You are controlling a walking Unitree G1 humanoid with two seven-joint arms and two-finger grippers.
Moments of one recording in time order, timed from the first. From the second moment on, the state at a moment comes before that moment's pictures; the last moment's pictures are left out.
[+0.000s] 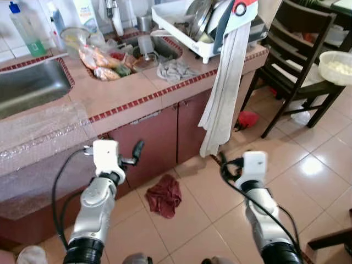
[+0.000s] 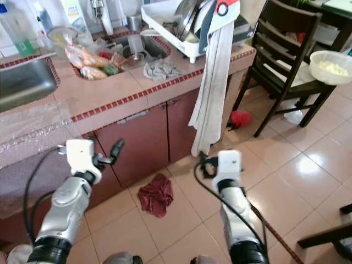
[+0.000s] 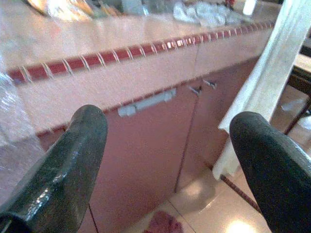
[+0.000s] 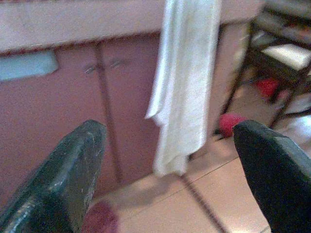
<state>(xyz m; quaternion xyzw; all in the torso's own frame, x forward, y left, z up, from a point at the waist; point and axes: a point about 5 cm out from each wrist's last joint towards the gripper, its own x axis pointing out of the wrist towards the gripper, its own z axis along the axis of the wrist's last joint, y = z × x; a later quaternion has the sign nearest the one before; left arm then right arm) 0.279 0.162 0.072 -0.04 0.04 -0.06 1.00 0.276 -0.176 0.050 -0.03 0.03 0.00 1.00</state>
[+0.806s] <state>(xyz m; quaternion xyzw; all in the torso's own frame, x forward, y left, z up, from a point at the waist) 0.274 0.160 0.098 -0.04 0.02 -0.05 1.00 0.286 -0.179 0.099 -0.06 -0.04 -0.02 1.00</state>
